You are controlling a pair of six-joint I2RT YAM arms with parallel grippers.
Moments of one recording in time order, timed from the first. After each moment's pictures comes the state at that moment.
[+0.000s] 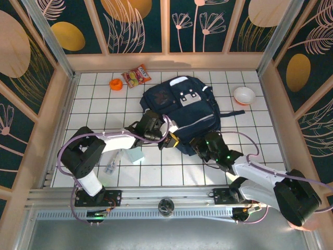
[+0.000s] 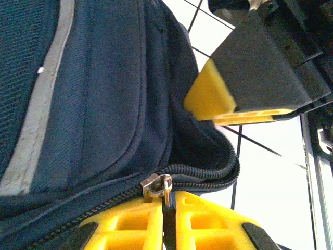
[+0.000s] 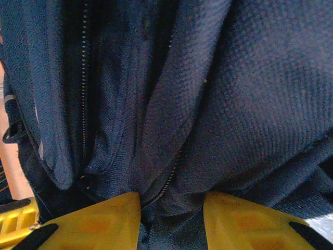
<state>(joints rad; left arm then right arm) -0.74 1.71 0.82 0.18 0.67 0.01 0.67 1.04 0.30 0.05 -0.07 1.39</state>
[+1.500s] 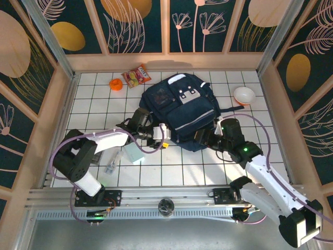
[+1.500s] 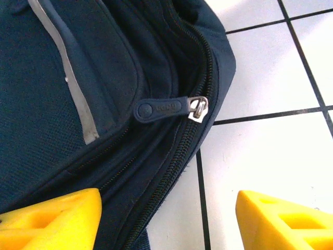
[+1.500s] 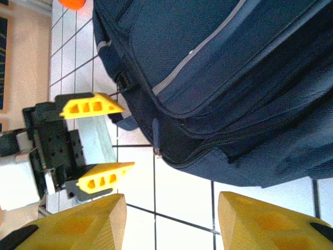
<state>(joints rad) -0.62 1.64 0.81 0.02 0.60 0.85 0.48 0.82 0.58 -0.46 -0.33 0.80</state>
